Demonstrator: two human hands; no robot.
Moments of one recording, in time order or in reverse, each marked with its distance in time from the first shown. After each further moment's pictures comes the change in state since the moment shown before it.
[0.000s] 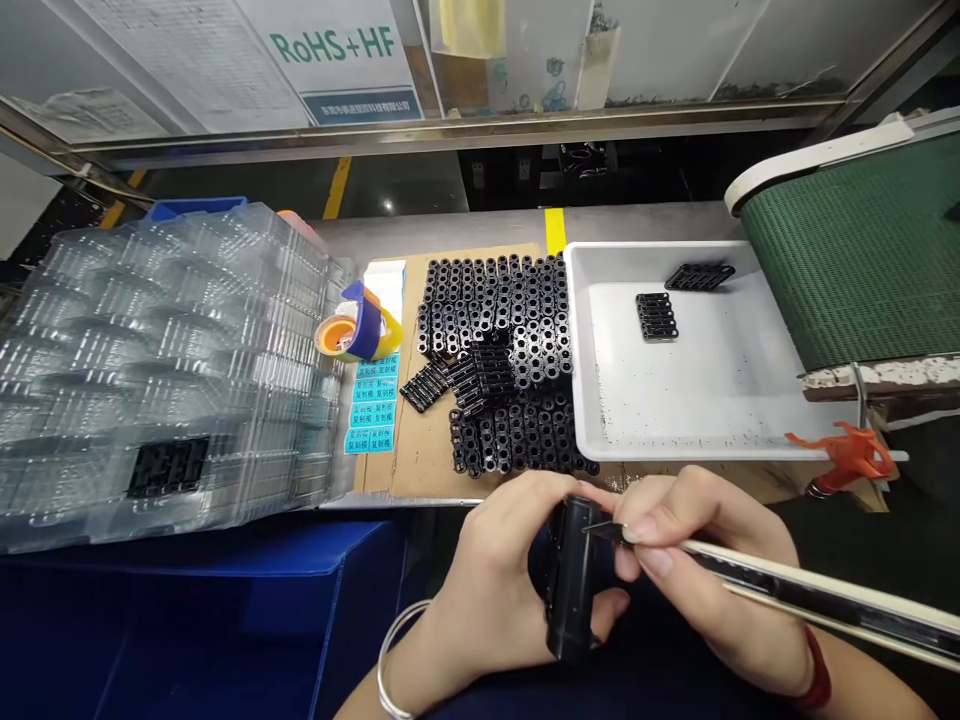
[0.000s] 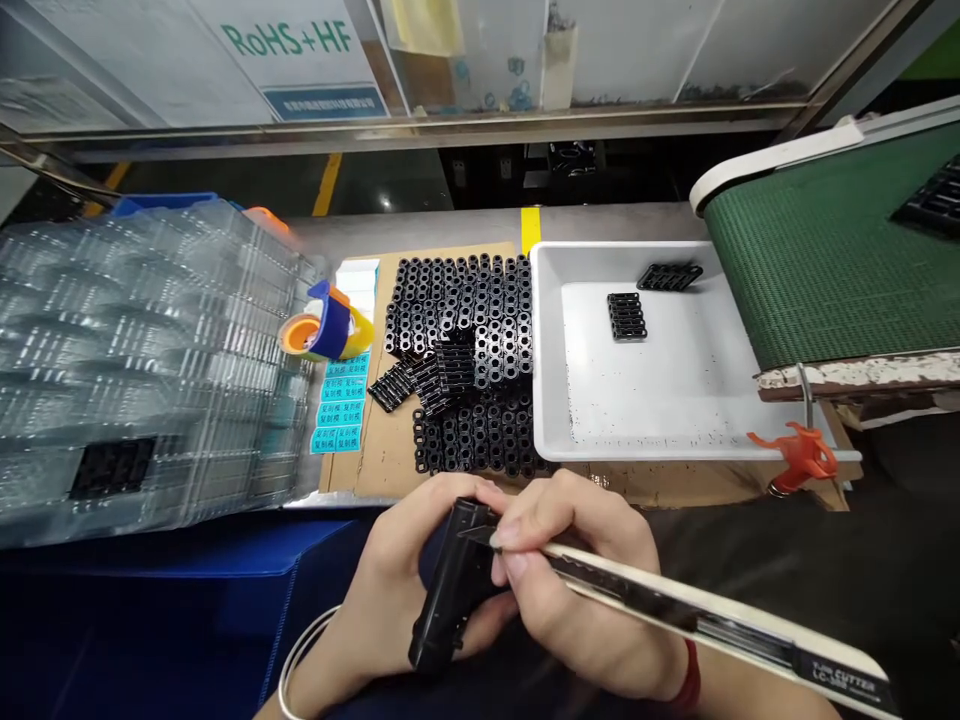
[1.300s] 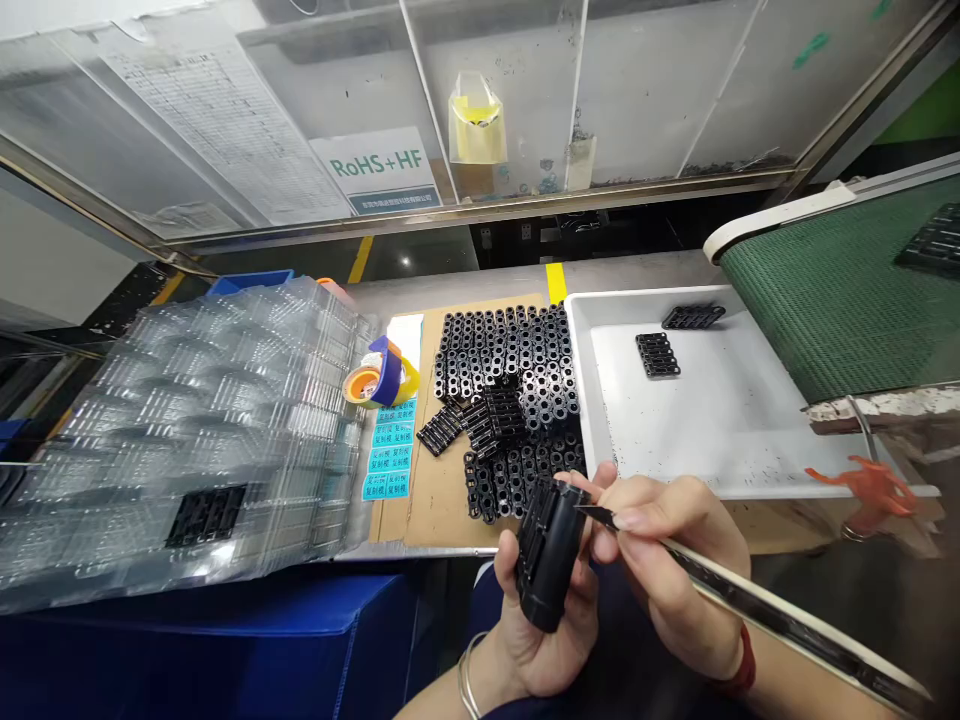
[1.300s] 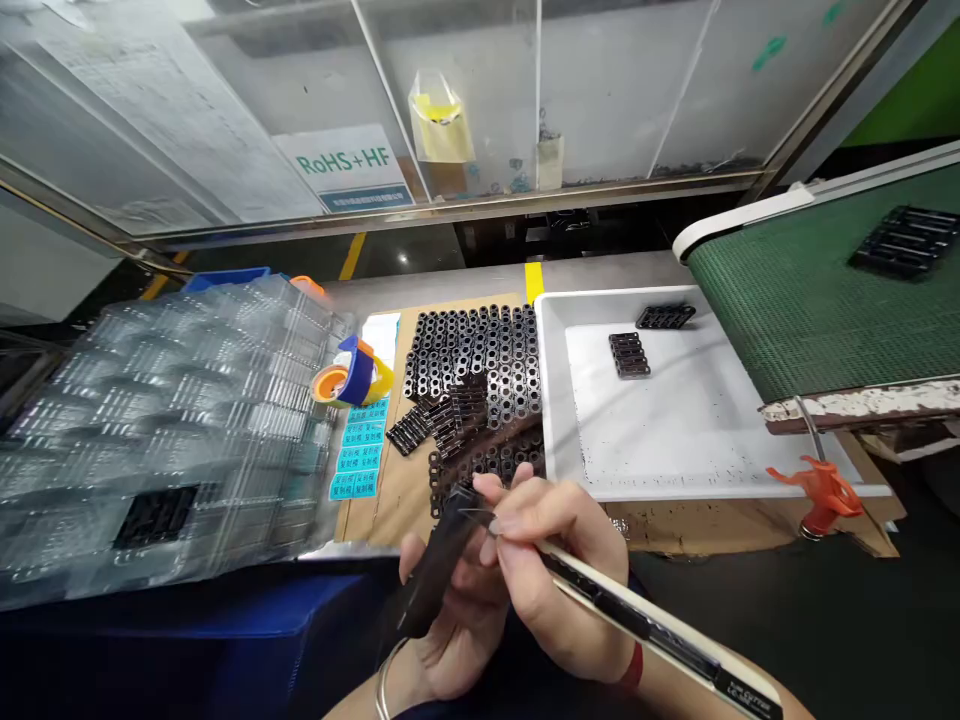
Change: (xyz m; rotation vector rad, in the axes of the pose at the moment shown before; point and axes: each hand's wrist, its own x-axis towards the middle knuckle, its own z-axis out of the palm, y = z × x) left_hand -0.020 -0.044 0.038 -1.502 0.025 -0.668; right_hand 0.016 0.021 0.030 0.178 0.171 -0.304
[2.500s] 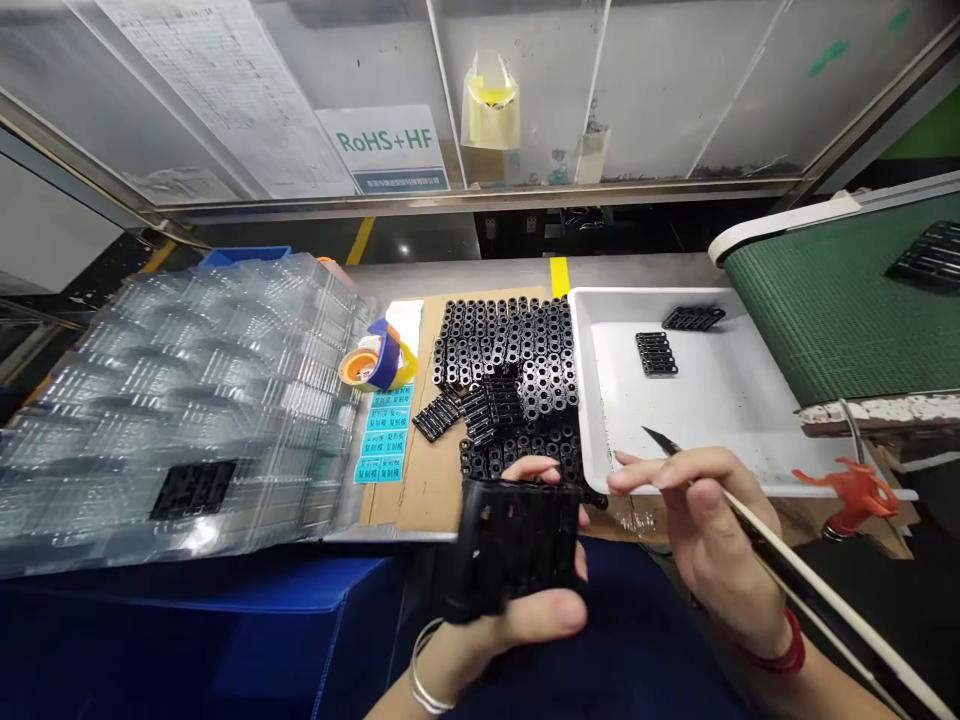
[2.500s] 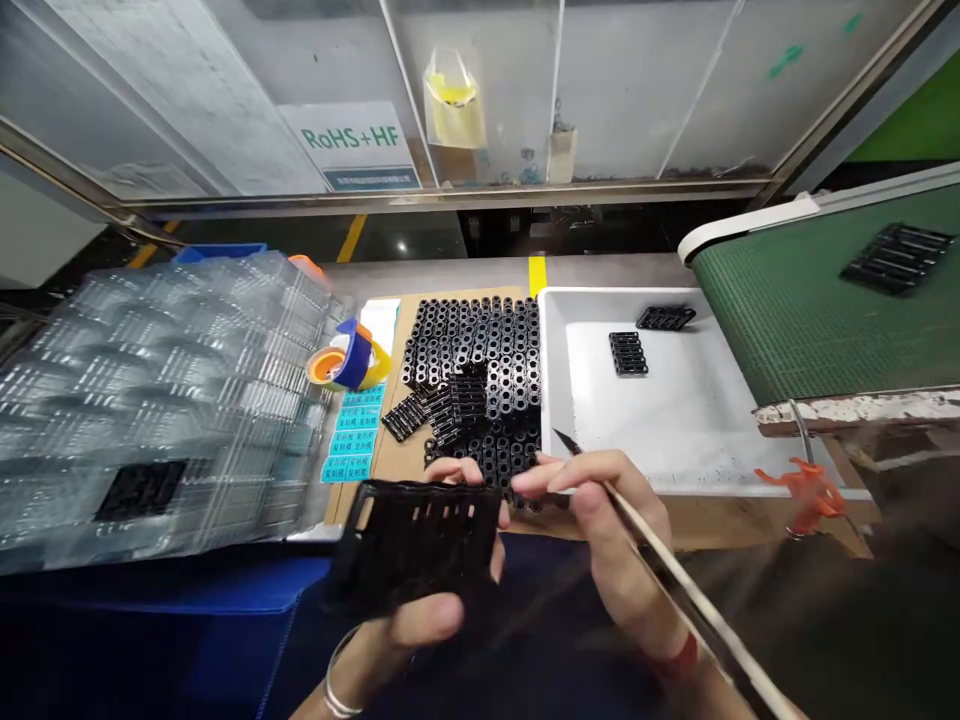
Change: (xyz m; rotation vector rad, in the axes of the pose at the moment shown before) left_hand -0.002 0.020 0.011 0.617 -0.160 0.602; right_hand -0.002 -0.003 -0.043 -0.183 -0.081 0.093
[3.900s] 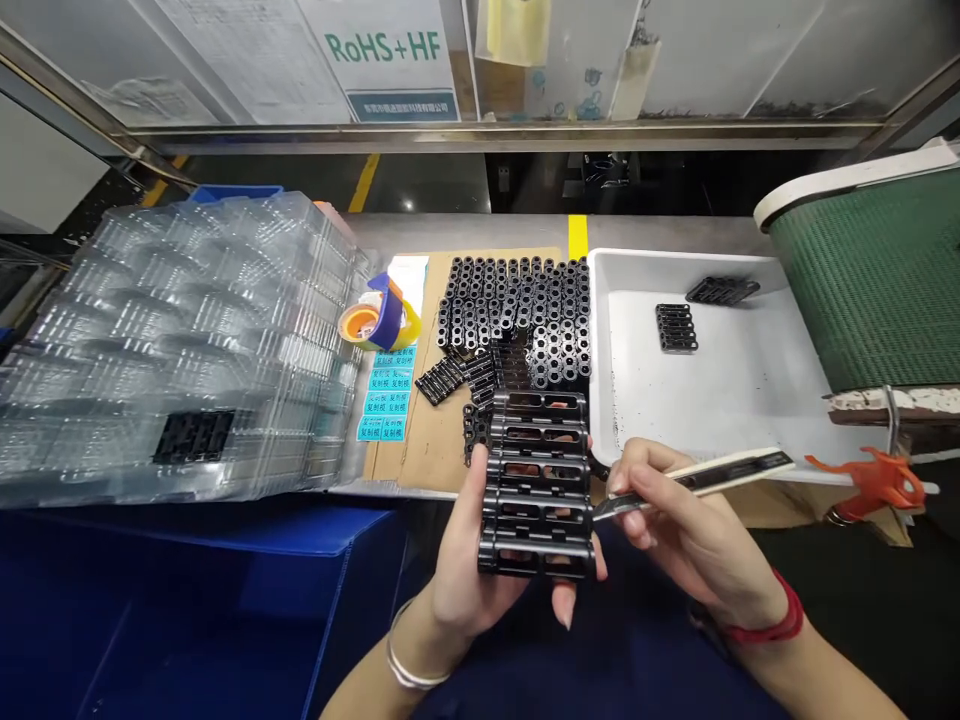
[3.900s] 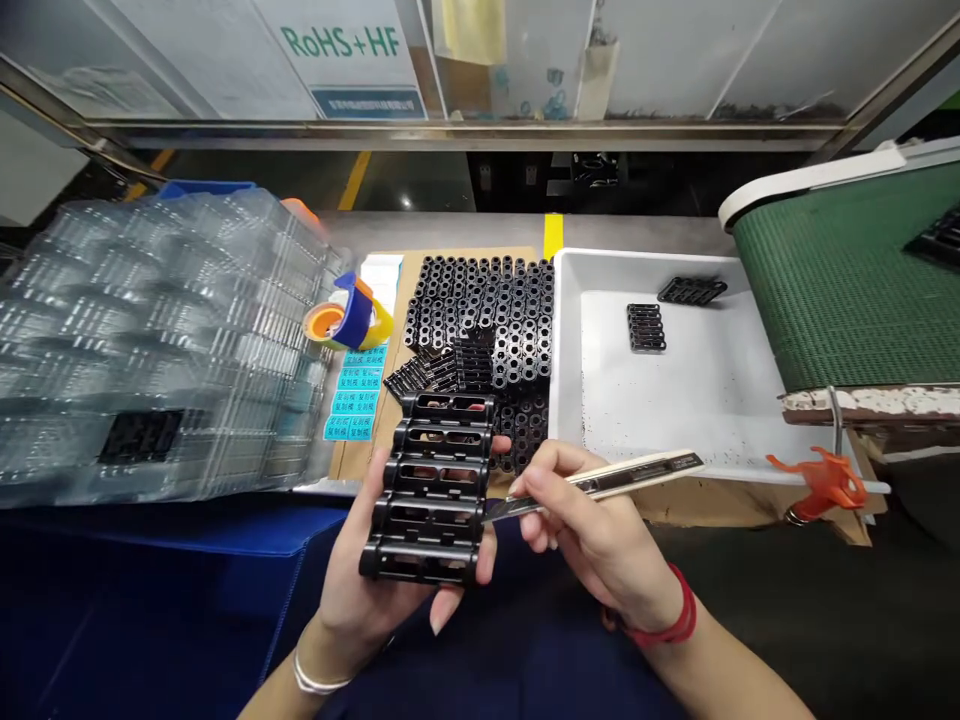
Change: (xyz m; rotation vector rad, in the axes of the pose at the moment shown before) left_hand 0.001 0.028 -0.004 -0.584 -0.072 -0.469; right_hand 0.007 0.003 0.012 0.398 -0.092 0.802
